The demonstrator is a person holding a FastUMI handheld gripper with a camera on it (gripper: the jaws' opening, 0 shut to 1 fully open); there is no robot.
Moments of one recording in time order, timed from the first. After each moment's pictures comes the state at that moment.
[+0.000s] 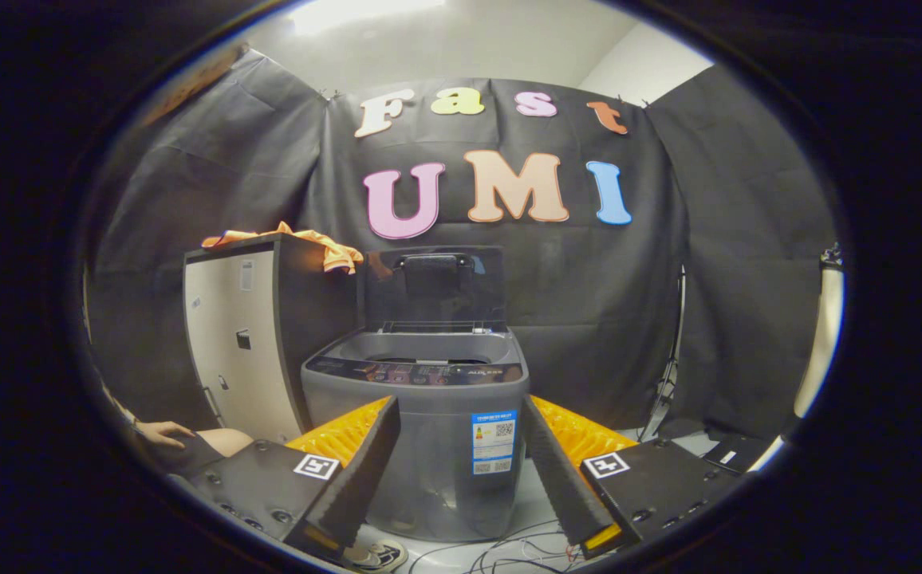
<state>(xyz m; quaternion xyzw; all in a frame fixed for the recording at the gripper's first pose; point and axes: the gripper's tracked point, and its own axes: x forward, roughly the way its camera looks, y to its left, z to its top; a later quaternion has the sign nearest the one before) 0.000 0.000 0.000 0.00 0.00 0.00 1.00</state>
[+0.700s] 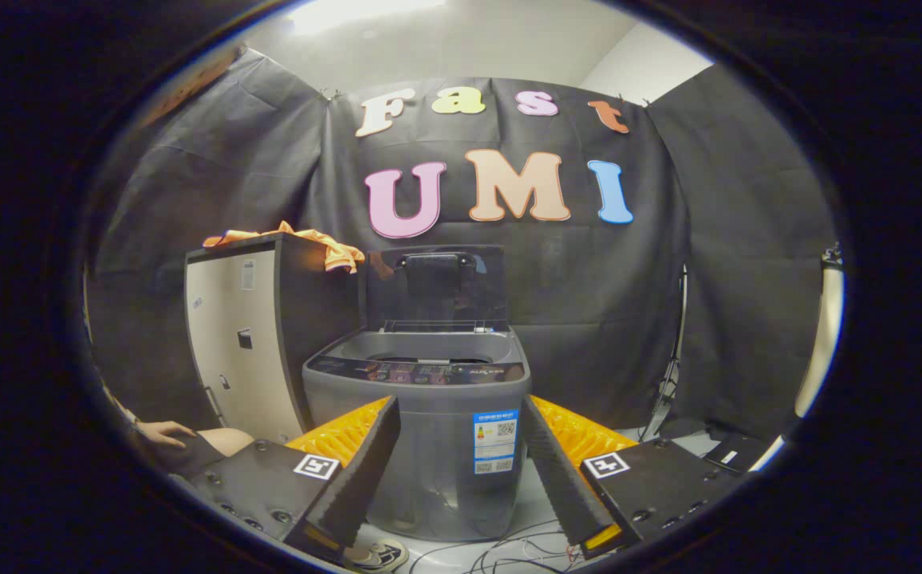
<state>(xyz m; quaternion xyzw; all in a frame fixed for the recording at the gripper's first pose) 0.000 0.000 0.000 0.00 0.00 0.00 1.00</state>
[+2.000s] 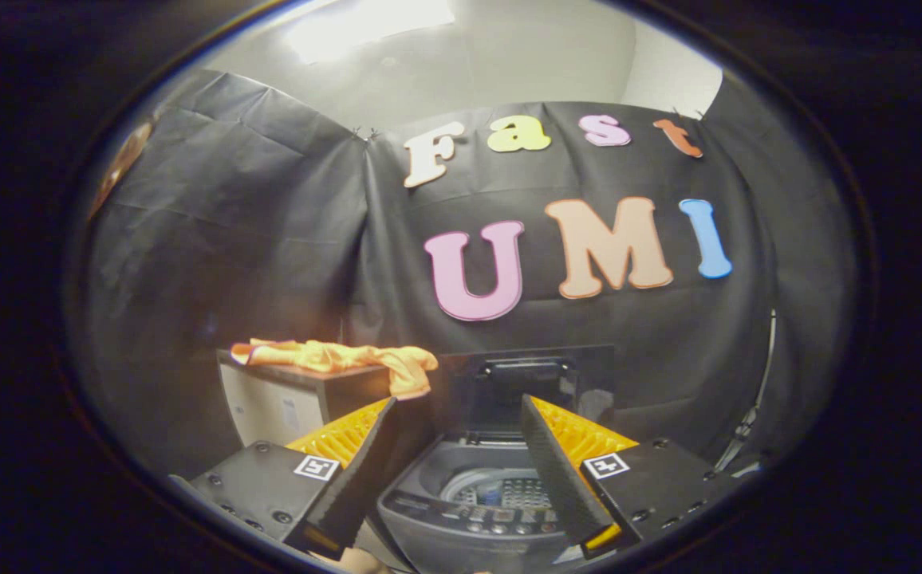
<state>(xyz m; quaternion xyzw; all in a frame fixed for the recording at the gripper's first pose) 0.151 0.140 0.198 0.04 -0.07 0.14 0.99</state>
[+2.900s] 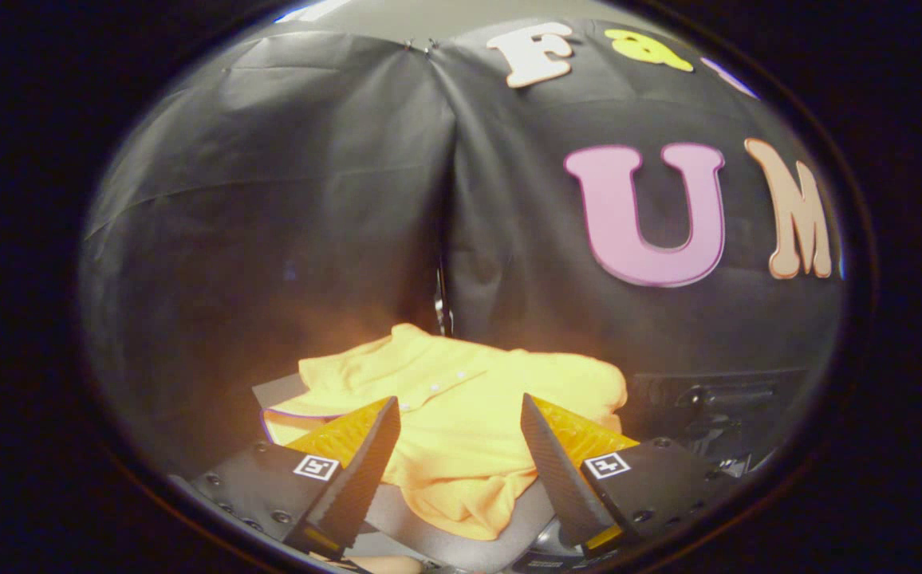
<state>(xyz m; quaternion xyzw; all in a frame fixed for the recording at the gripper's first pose) 0.291 0.399 0.218 0.00 0.13 0.29 0.95</state>
